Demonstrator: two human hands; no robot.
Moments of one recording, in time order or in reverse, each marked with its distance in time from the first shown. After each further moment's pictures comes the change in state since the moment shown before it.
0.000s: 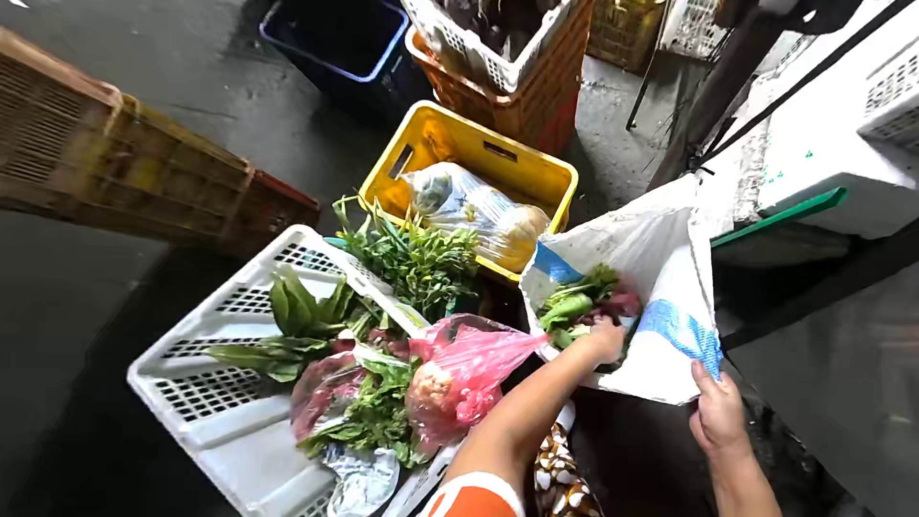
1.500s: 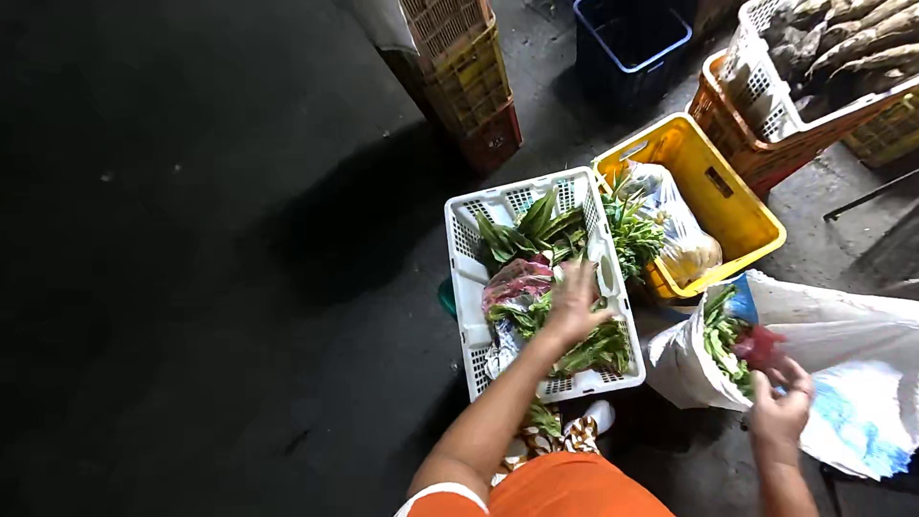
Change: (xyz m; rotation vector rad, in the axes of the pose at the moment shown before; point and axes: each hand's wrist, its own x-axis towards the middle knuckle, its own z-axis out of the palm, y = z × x) left_hand -0.334 -0.187 -0.033 -0.411 1.004 -0.444; right_hand -0.055 -0.002 0.141 -0.720 -0.373 -0.510
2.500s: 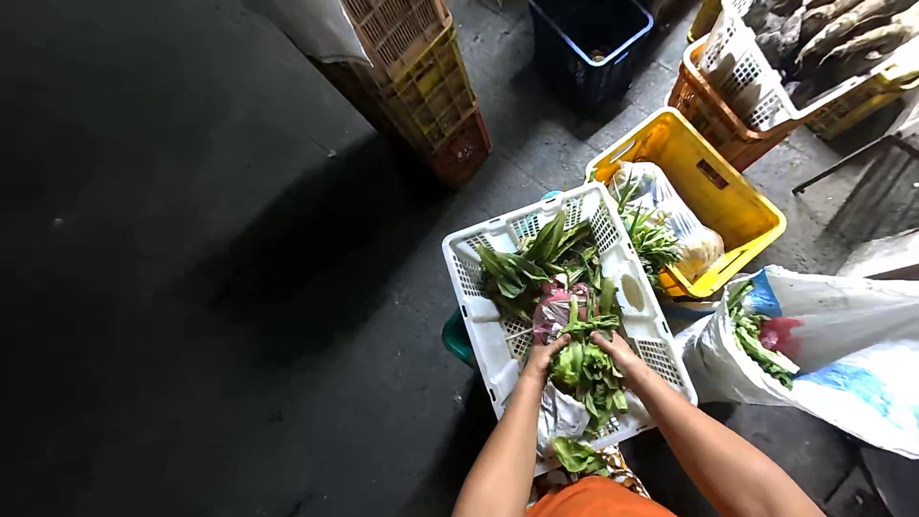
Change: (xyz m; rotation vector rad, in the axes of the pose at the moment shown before) left_hand 0.006 -0.169 0.014 -0.965 -0.092 -0.676; right_hand -0.022 -0.080 0.285 0.299 -0.761 0.599
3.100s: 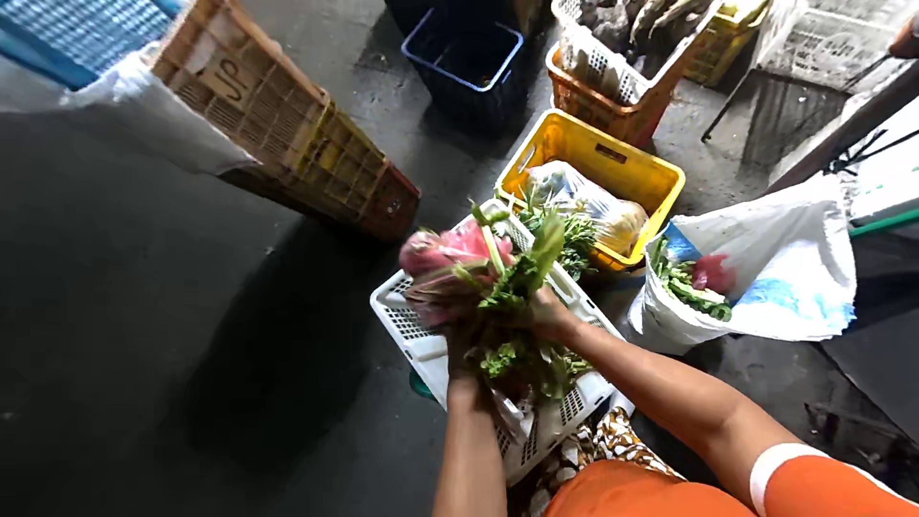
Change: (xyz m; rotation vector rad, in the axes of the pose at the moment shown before) left_hand -0.139 0.111 0.033 -0.208 0.009 0.498; right_hand -0.078 -0.126 0.004 0.017 -0.100 -0.681
